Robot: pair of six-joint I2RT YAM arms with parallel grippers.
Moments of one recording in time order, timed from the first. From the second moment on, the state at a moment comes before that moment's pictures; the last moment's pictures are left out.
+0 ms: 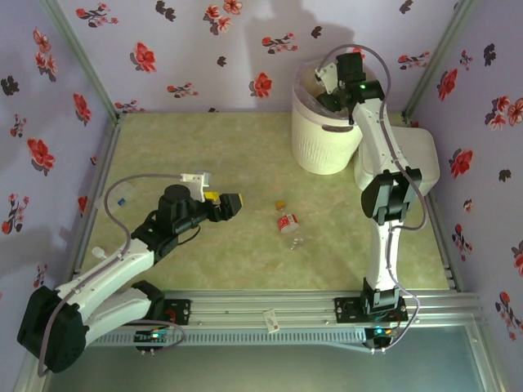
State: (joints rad) left arm -0.60 0.97 0.54 0.07 0.18 -0.58; right arm 0.20 2.19 2.37 -0.95 0.04 -0.43
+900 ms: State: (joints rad) left arm -0.60 0.99 0.53 0.08 0.17 -0.61; right arm 0.20 1.97 2.38 -0.95 0.03 -0.36
